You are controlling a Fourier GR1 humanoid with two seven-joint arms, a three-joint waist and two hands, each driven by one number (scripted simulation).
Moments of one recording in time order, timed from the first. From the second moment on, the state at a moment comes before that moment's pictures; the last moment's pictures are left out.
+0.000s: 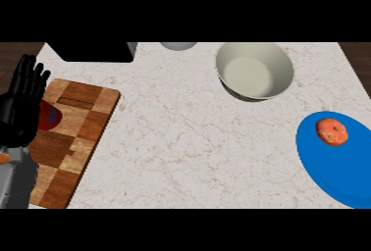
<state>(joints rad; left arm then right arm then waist) -0.26 0.29 0.21 -1.50 0.13 0.03 -0.01 -1.18 -0.89 -0.38 -0.37 0.82 0.51 -0.59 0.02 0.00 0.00</state>
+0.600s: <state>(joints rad) -0.25 0.30 0.23 -1.48 0.13 0.02 -0.03 -1.19 -0.56 -0.29 -0.48 0.83 0.50 -0.37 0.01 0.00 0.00</state>
